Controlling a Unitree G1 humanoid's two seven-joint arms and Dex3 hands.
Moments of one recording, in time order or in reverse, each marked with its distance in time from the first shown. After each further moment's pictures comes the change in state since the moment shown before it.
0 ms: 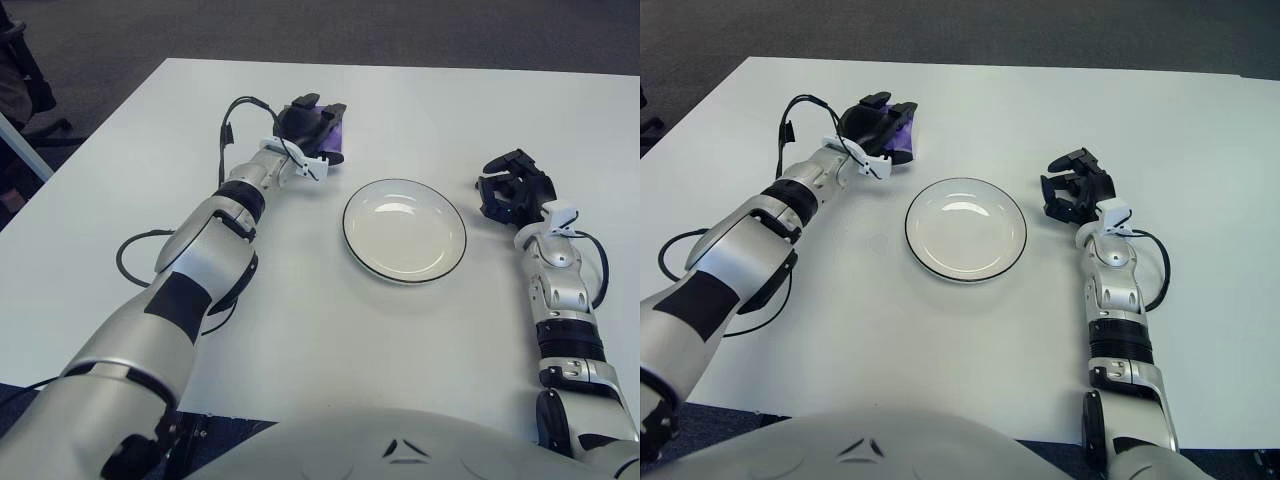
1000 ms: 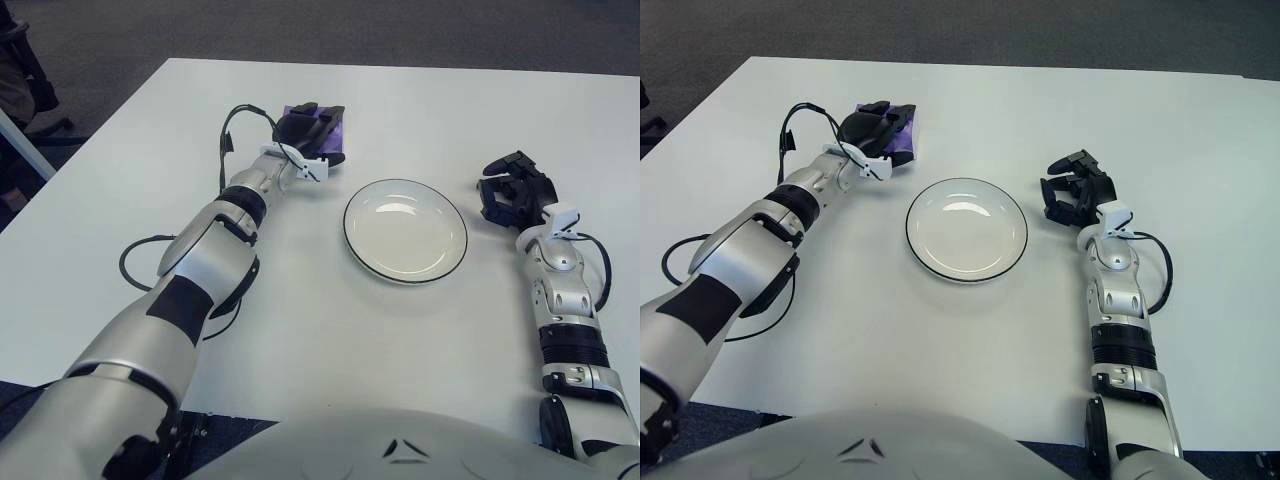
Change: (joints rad) left arm 0.037 -0.007 0.032 0.002 -0.105 -0.039 0.029; right arm 0.023 -0.007 0.006 -0.036 0.000 0.014 0.003
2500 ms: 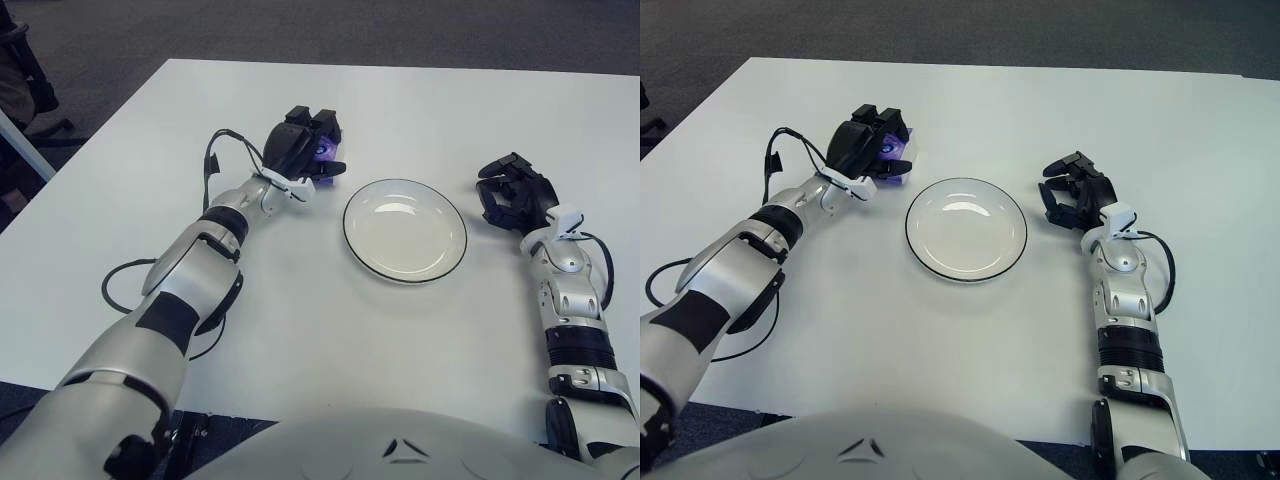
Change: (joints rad) left arm 0.101 0.075 -0.020 -0.029 0.002 -0.391 0.377; right arm 0.011 -0.030 0.004 0.003 0.006 -0.012 0.126
